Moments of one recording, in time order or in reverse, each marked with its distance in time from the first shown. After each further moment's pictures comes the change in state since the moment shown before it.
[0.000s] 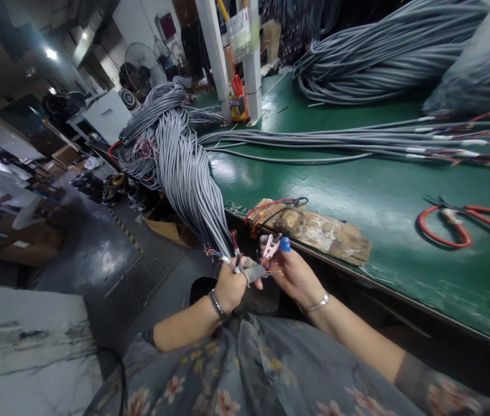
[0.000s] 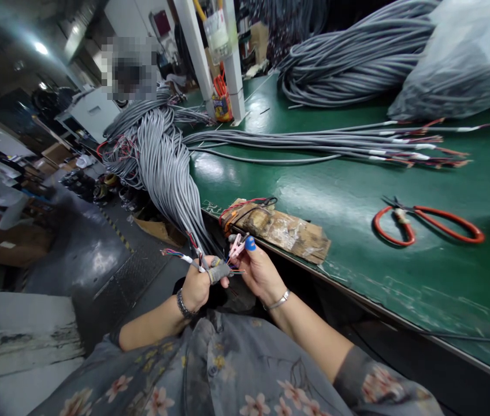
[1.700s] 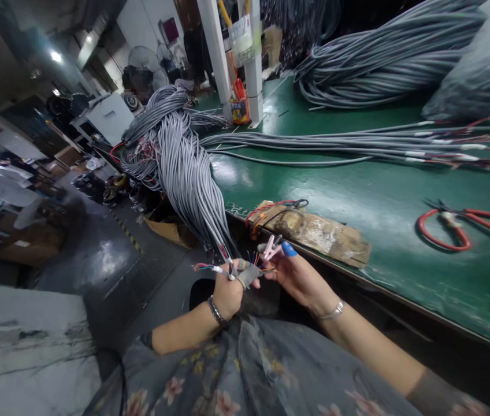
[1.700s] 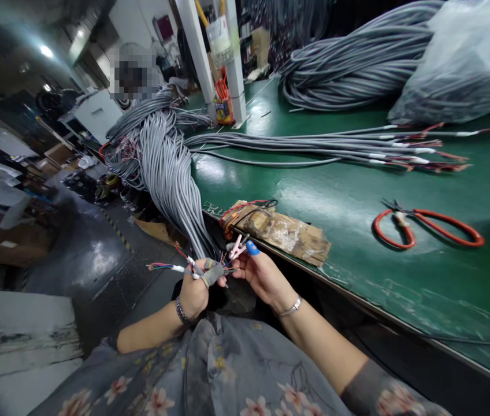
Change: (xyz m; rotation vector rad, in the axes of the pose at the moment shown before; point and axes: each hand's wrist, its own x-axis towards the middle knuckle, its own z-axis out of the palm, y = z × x) left_hand -0.007 -0.018 -0.004 -0.088 0.102 0.116; right_hand -0.014 -0.012 -0.006 -0.076 -0.152 0.130
